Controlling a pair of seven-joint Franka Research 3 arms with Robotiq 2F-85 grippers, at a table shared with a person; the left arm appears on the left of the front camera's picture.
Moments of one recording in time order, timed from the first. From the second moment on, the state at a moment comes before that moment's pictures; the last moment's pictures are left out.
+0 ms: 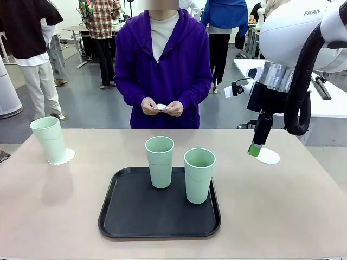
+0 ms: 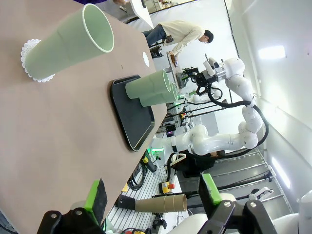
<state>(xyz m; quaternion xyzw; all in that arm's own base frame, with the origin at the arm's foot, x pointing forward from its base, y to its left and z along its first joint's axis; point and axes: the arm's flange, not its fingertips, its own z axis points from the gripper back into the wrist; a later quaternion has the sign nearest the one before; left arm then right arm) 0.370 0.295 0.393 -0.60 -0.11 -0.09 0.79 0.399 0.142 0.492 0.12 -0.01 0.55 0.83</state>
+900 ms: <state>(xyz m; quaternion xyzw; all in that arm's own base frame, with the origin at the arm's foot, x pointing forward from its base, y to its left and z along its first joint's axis) 0.370 0.295 0.393 -0.60 -0.11 -0.09 0.79 0.410 0.066 0.390 0.38 -0.32 0.60 0.63</state>
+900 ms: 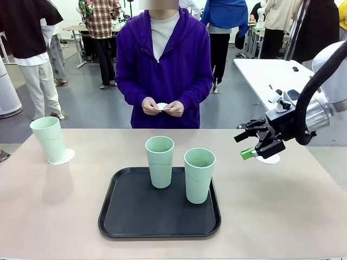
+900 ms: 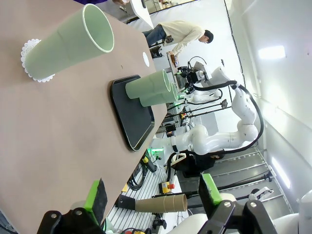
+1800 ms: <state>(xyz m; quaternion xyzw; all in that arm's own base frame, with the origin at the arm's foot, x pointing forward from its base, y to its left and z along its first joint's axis) 0.370 0.295 0.393 -0.60 -0.11 -0.09 0.79 0.413 0.062 0.376 0.38 -0.31 0.61 0.63</state>
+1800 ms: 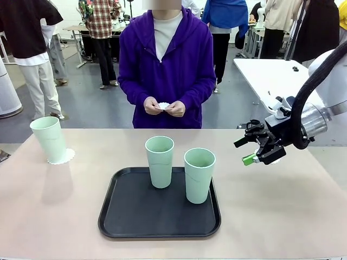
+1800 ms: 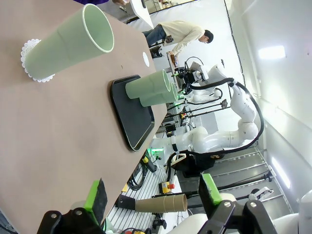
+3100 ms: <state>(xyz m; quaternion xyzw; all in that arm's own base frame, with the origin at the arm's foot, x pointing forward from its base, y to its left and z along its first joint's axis) 0.370 0.295 0.393 -0.60 -0.11 -0.09 0.79 0.404 0.120 0.283 0.50 -0.35 0.55 0.57</state>
